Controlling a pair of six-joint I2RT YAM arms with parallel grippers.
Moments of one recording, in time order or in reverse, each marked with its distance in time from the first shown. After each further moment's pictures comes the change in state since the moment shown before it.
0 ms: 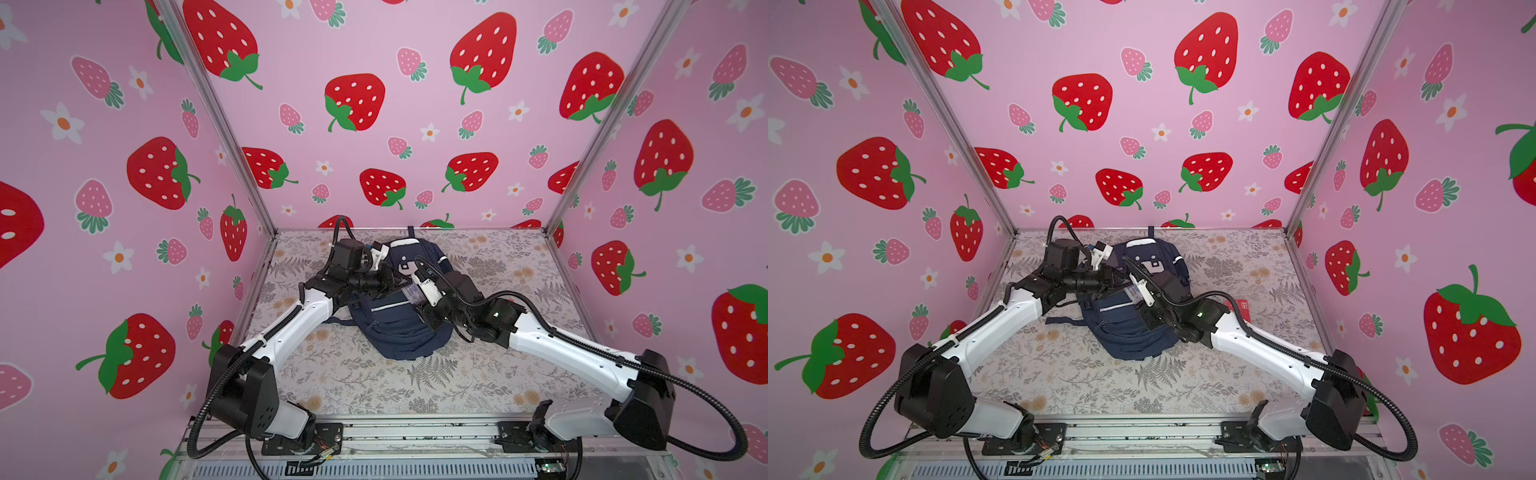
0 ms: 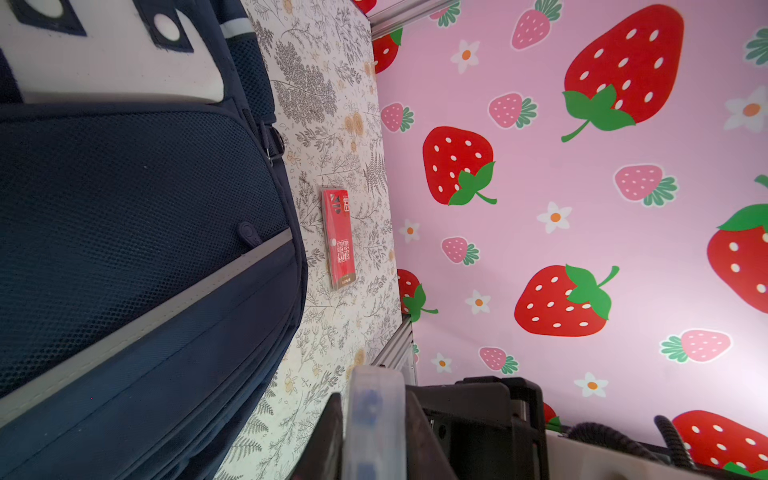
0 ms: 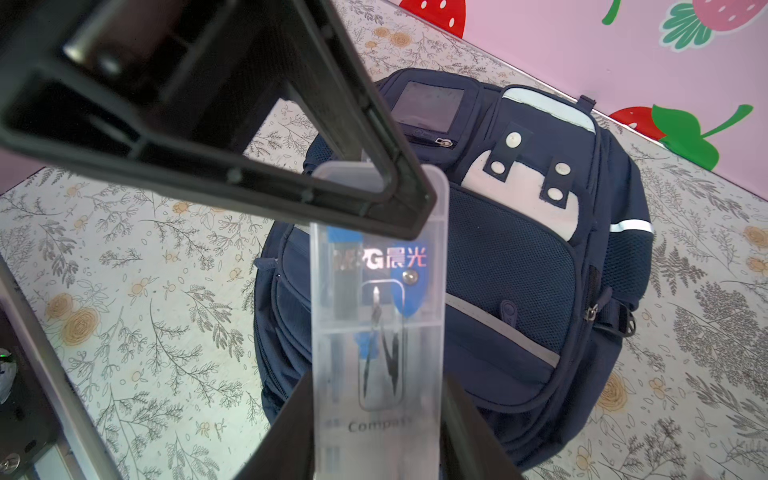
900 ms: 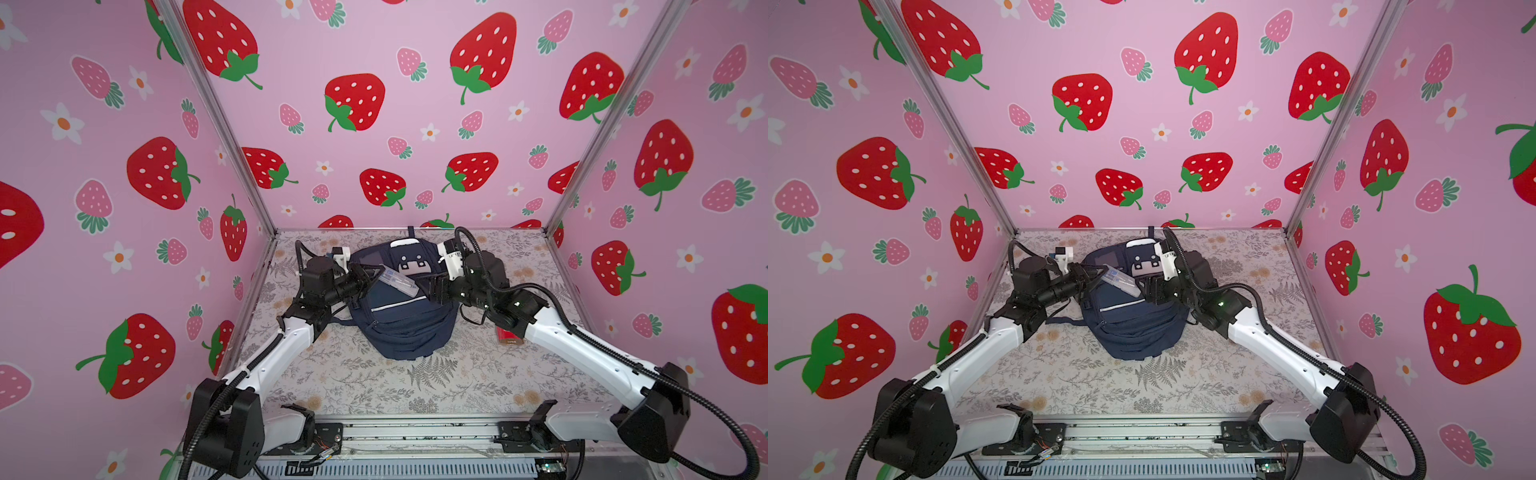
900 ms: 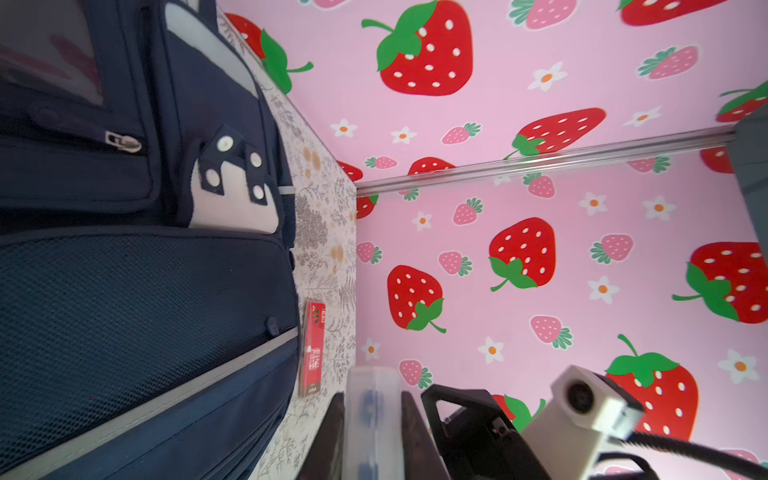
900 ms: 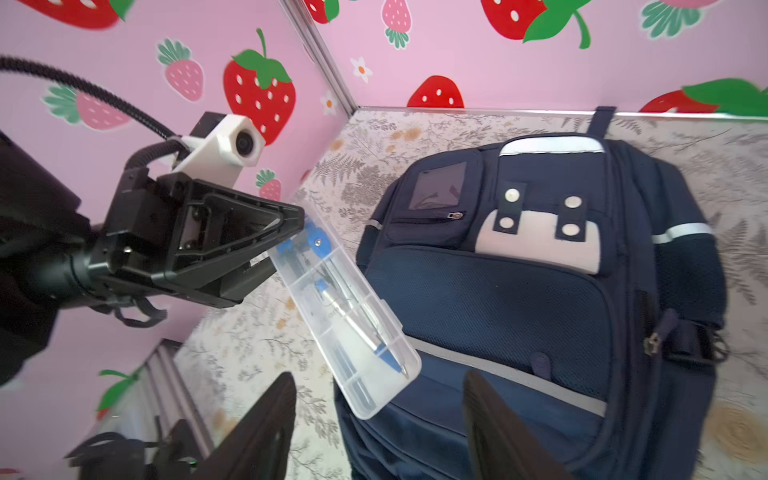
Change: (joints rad) left arm 0.136 -0.231 -0.334 0.483 -0.215 -0.380; right arm -0.236 -0.065 -0.038 0.249 -0.349 0.384
